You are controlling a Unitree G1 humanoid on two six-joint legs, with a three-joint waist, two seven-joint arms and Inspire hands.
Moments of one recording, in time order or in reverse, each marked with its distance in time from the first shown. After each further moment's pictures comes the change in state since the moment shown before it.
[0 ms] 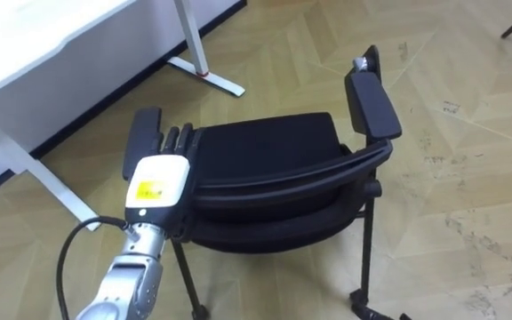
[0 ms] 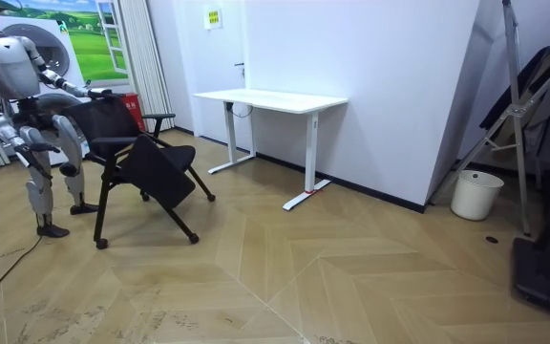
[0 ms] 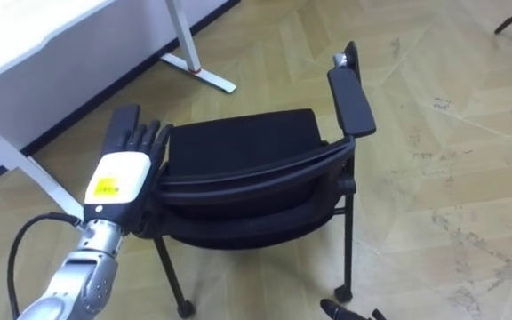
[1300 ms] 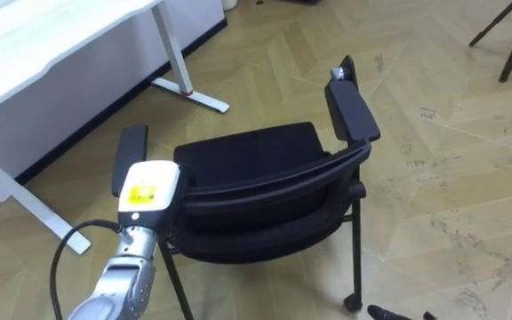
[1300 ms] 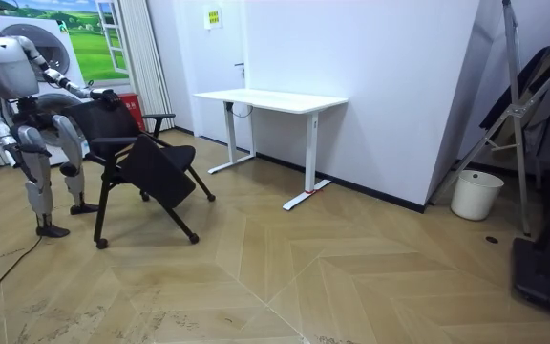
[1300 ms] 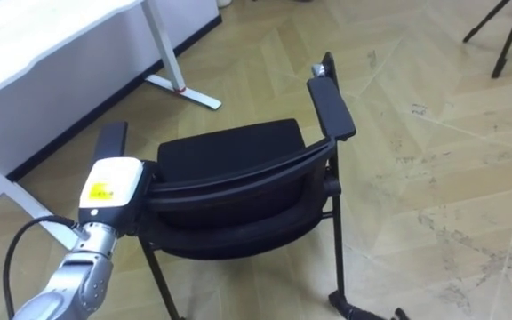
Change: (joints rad) left arm -0.077 0.031 -0.010 0.190 -0.030 -0.051 0.105; right arm -0.019 -0.015 -0.110 -0.071 -0.335 -0.003 -0.167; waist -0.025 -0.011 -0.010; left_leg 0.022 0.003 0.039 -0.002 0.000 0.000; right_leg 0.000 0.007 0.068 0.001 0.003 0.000
